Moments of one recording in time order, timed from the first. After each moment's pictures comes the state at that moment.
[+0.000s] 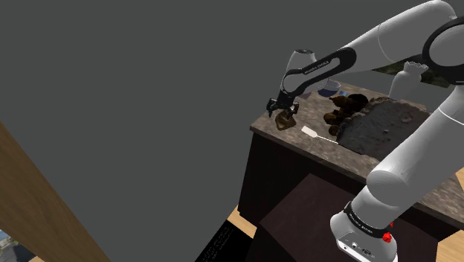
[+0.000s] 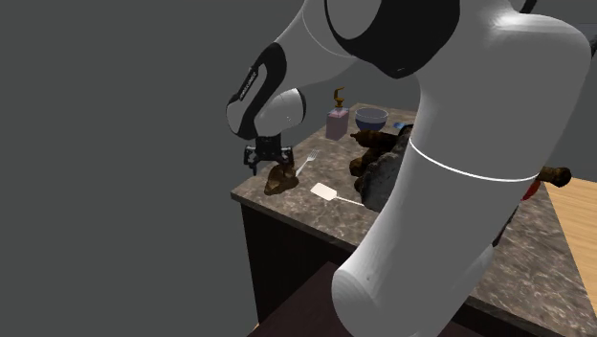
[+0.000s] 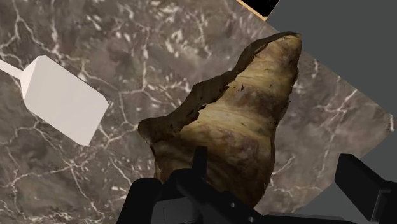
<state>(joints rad) -0.26 -0.04 0.00 -2.36 -0.05 2.44 0.55</state>
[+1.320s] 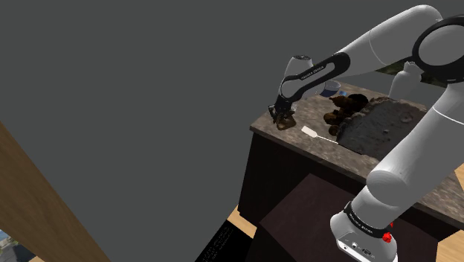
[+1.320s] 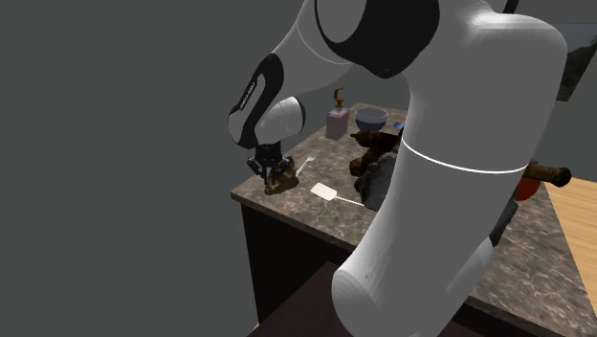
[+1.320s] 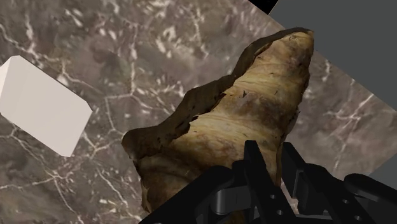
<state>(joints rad) -0.26 0.01 0.00 -2.37 -0.05 2.51 0.55</state>
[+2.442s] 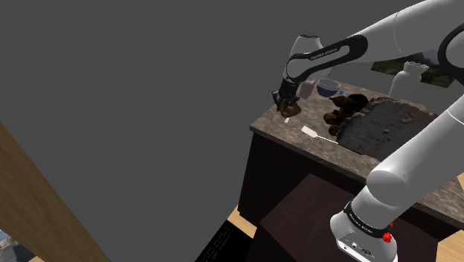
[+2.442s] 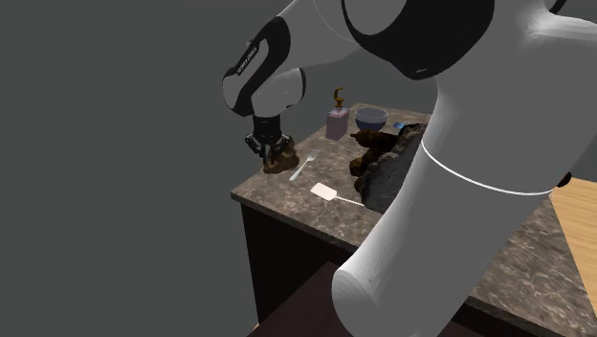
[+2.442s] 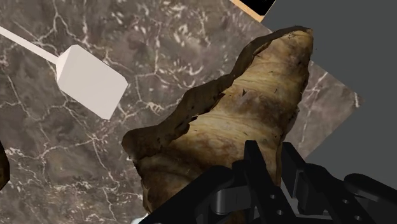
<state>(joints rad) -0.26 -0.12 0.00 -2.29 -0.04 2.30 0.54</state>
